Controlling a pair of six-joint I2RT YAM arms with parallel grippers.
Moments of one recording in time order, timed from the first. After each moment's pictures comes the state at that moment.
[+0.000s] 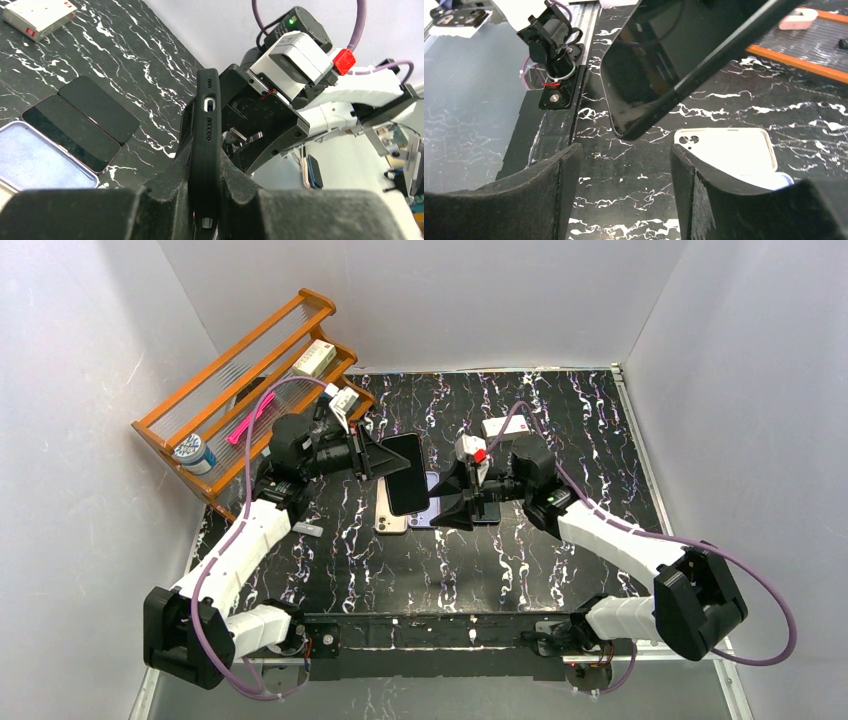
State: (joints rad) left arm -0.33 1.14 0.87 0.19 0.91 -0.69; right arm 0.63 1.25 0.74 0.34 -1.01 -0.01
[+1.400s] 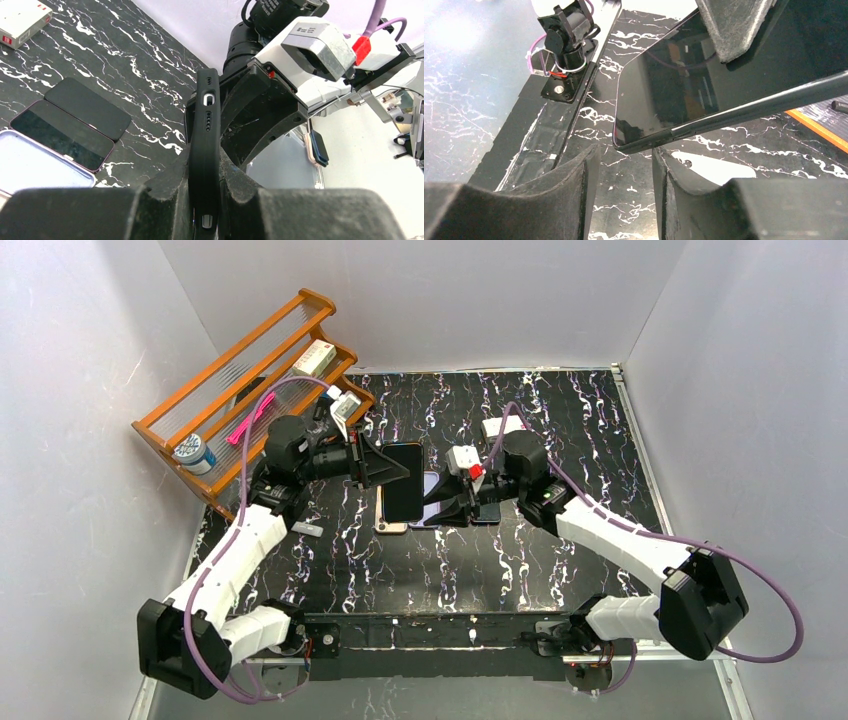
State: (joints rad) left arm -0.34 1.10 0.88 0.12 0.99 -0.59; right arm 0.71 1.27 0.85 0.18 -1.07 -0.29
